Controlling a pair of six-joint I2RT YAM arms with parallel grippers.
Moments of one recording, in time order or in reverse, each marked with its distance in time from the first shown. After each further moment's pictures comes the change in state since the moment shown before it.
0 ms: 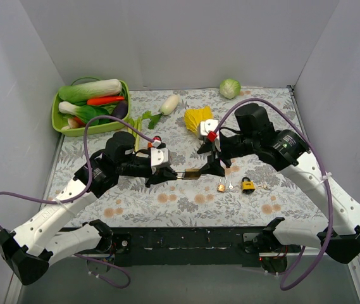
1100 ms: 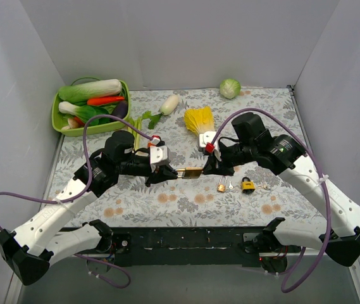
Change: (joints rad) left arm 0.011 0.003 0.002 0.013 0.022 -0.028; right arm -0.004 -0.029 -0.090 -0.103 0.040 -0.078
